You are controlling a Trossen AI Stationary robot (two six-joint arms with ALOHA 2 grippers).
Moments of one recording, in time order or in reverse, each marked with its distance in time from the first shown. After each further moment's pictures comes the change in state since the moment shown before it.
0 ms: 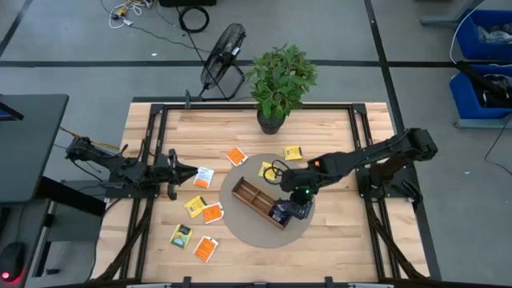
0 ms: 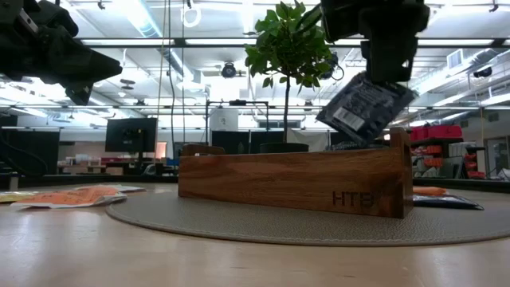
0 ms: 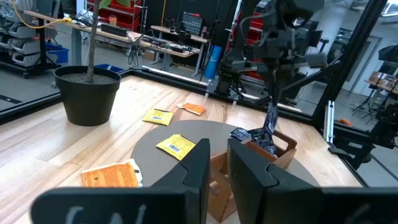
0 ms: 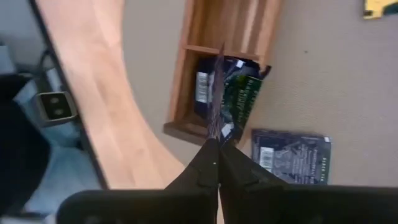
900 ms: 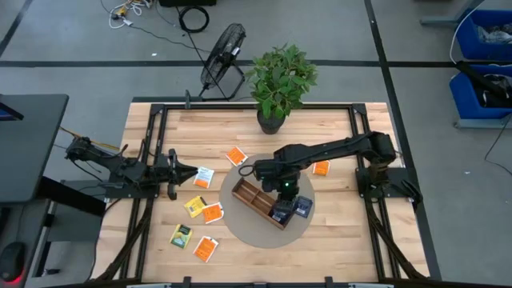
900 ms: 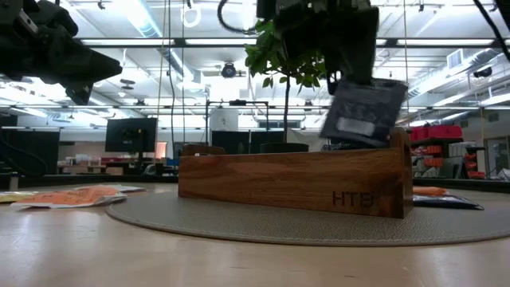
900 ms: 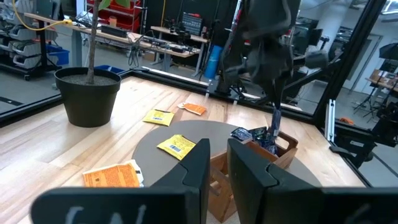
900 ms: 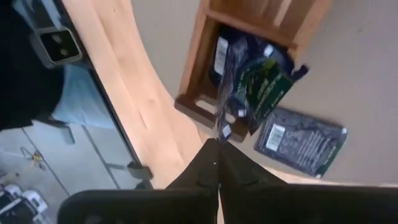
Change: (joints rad) left arm 0.000 0.000 0.000 -0.001 0.000 0.011; right arm -0.129 0.387 0.441 -0.457 -0.312 -0.336
